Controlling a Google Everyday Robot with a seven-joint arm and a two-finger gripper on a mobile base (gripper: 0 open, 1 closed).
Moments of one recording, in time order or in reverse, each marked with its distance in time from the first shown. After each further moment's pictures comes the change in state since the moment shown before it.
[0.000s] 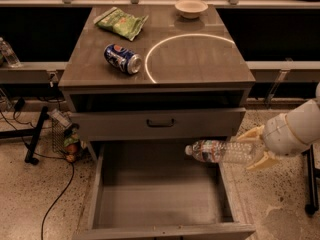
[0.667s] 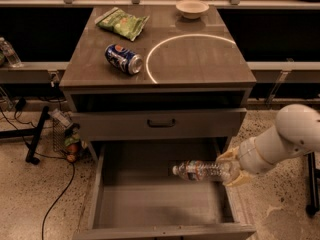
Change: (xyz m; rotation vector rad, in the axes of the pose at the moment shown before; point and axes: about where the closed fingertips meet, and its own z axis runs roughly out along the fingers) arm 0.016 0.008 0.103 -0.058 -0.009 -0.064
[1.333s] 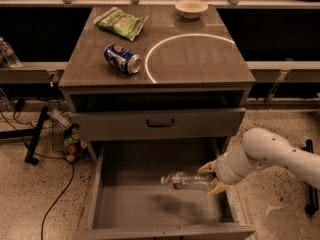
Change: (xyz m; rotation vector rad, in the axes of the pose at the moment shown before) arm 0.023 -0.013 0.116 -0.014 -0.007 -0.035
